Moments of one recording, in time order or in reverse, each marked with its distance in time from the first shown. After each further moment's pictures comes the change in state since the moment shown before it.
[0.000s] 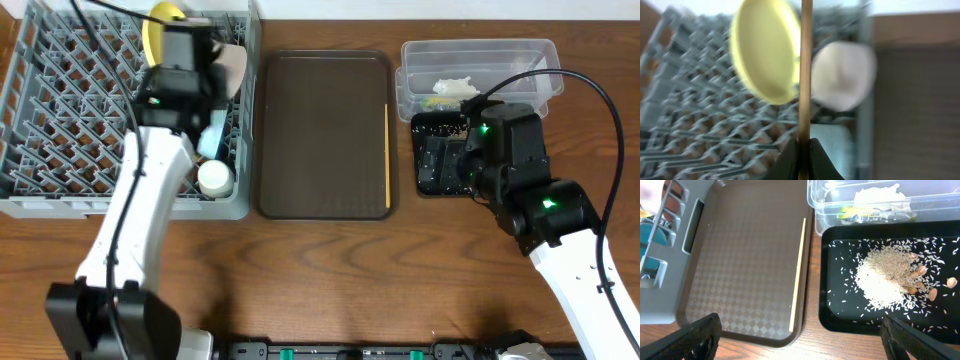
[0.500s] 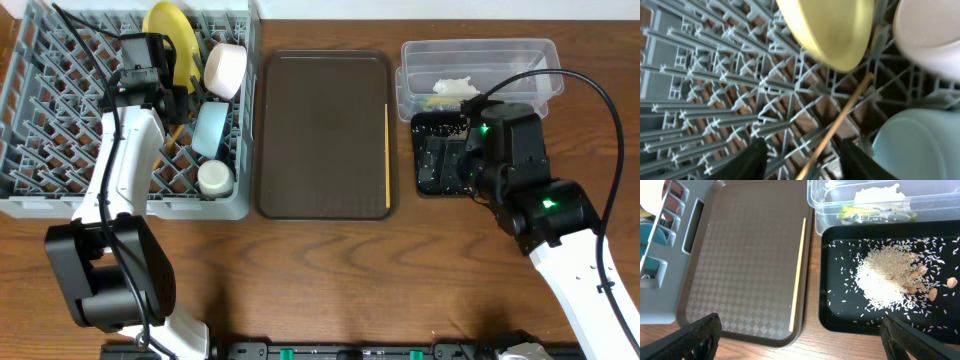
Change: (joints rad) left arm 0.194 0.184 -0.015 0.026 0.035 0.151; right arm 0.000 0.000 0.000 0.000 0.000 0.000
